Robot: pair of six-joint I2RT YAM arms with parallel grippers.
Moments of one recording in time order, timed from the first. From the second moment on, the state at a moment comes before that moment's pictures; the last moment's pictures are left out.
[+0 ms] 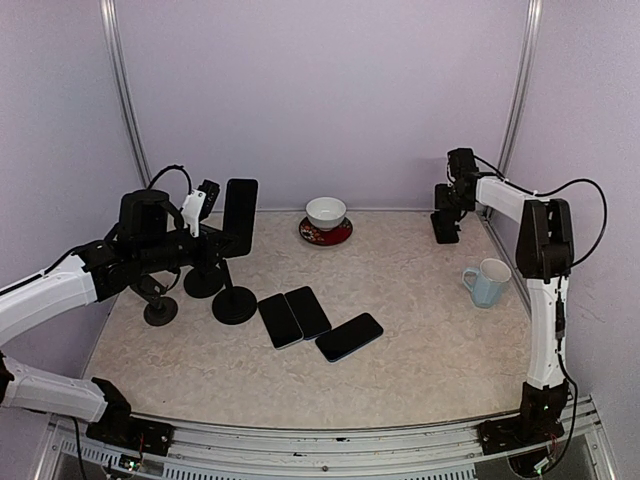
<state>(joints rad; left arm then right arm) -0.58 1.12 0.88 -0.14 0.12 -0.11 0.13 2.30 2.03 -0.43 0.26 0.14</state>
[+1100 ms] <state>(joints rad) -0.57 1.12 0.88 -0.14 0.12 -0.11 0.12 2.34 2.07 -0.44 0.28 0.15</state>
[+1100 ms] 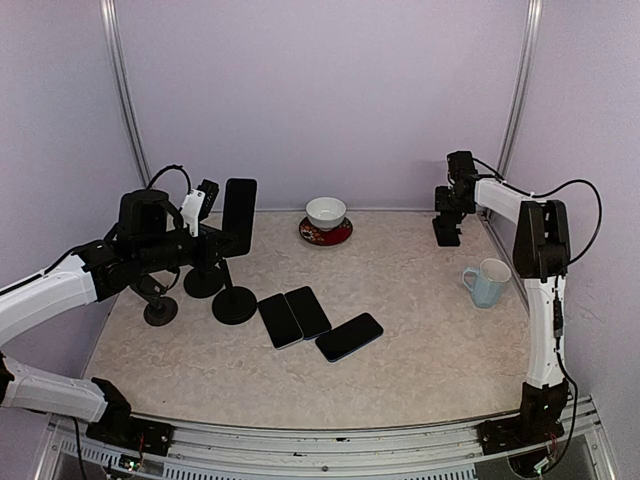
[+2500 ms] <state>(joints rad) -0.56 1.12 0.88 -0.14 0.11 -0.11 0.27 1.46 1.42 -0.47 0.12 0.27</state>
